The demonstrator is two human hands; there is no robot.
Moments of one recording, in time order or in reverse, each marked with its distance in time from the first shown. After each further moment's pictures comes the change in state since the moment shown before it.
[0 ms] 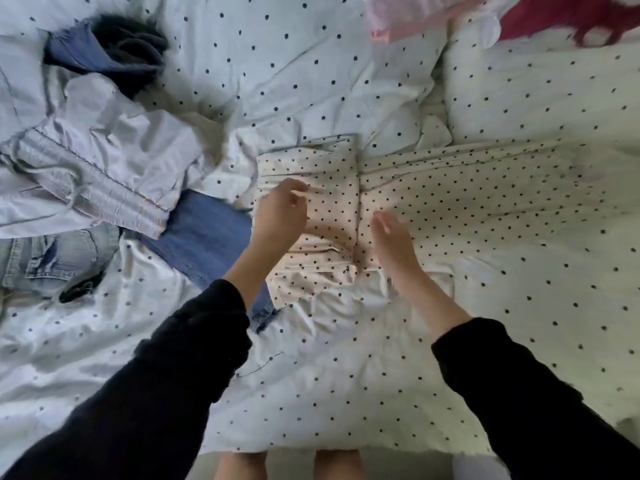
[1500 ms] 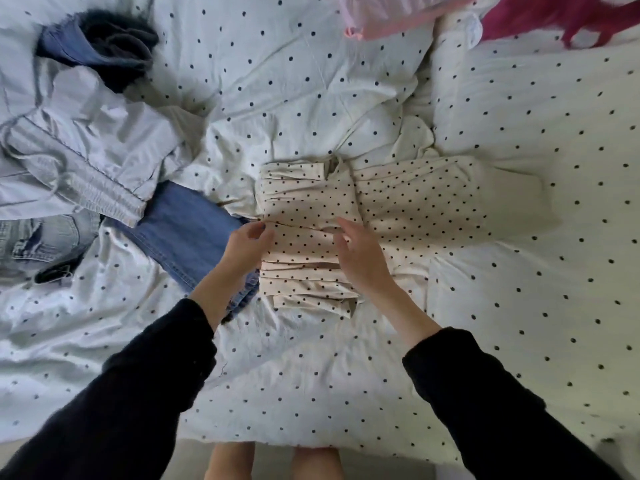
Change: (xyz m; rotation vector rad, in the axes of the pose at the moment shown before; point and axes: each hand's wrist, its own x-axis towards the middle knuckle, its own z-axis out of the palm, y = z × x) left_hand -0.030 -0.033 0.035 -0.291 -0.039 -0.346; right_hand -0.007 0.019 -0.025 -0.227 -0.195 -0.265
